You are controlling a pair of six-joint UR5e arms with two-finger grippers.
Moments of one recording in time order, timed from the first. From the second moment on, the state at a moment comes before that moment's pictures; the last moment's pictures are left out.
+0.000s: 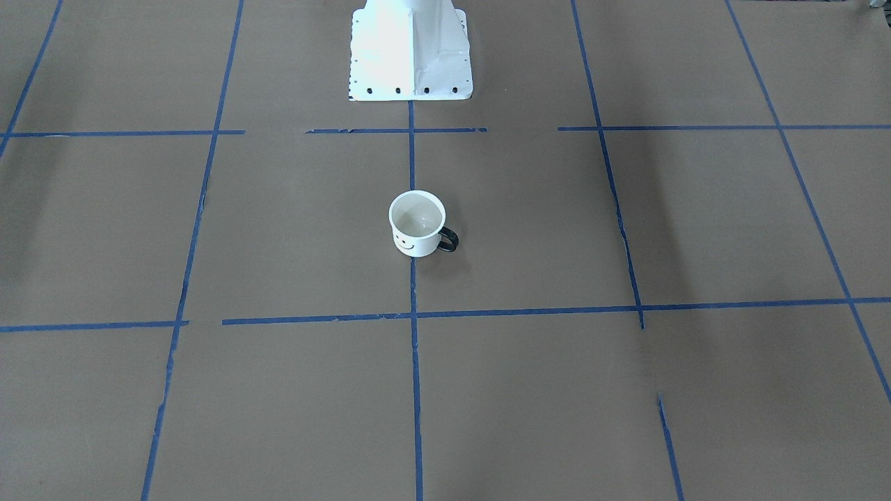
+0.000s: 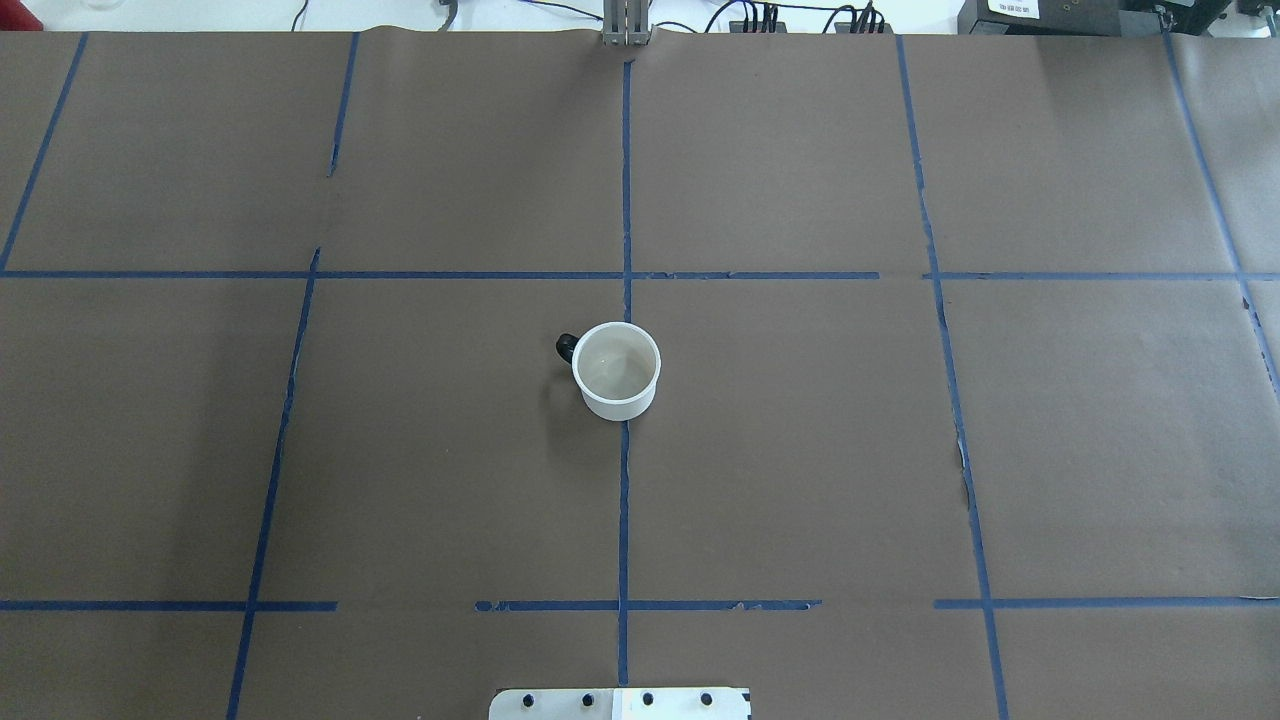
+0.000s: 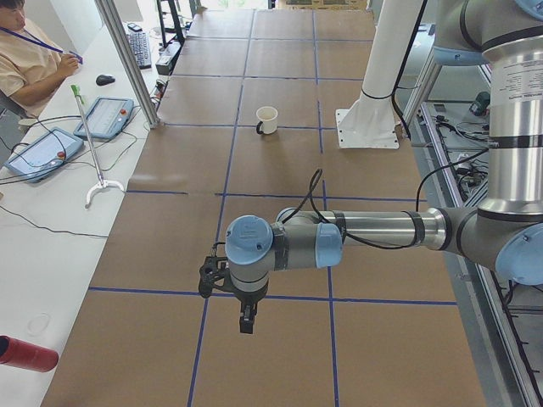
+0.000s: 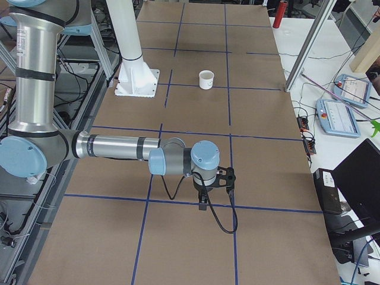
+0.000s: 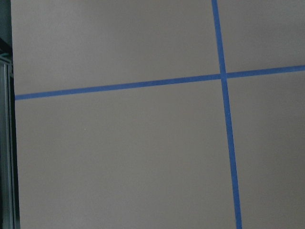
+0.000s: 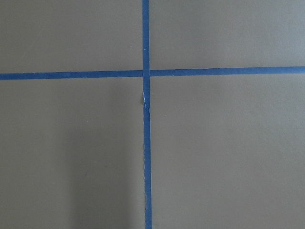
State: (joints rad) left arm -1.72 -1.48 -1.68 -1.48 -2.32 0.17; right arm 1.57 -1.70 1.68 -1.49 2.35 0.08
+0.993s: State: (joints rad) left arm -1.62 -1.48 -1.72 -1.66 -2.39 0.06; right arm 1.57 -1.70 1.68 -1.49 2.35 0.08
